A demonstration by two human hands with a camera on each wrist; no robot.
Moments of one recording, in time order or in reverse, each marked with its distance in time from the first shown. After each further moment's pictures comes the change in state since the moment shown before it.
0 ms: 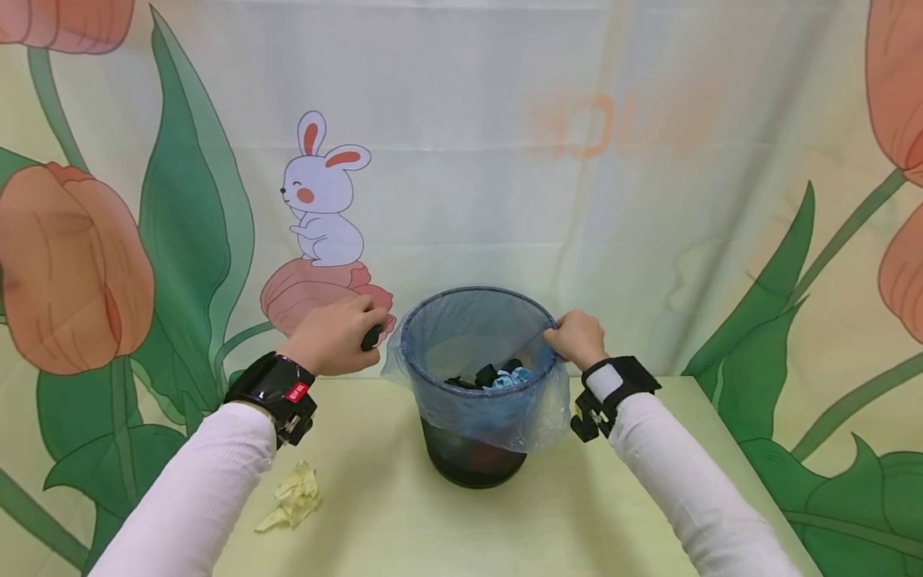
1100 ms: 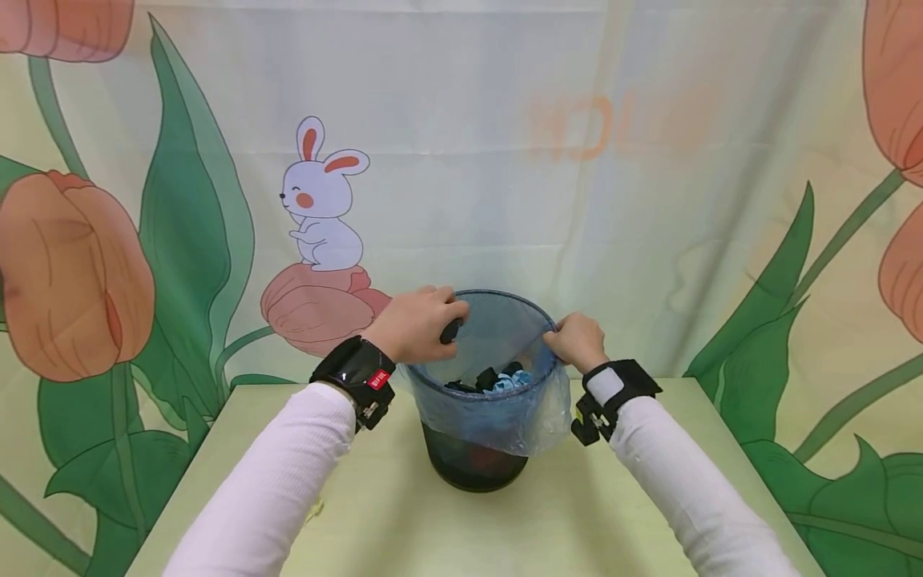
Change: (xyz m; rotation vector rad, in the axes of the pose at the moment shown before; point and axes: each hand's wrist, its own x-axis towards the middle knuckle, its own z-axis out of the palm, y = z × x) left_hand 0.057 0.069 -0.012 -0.004 -0.016 0.133; right_hand 0.000 0.000 0.002 0.000 -0.002 0.000
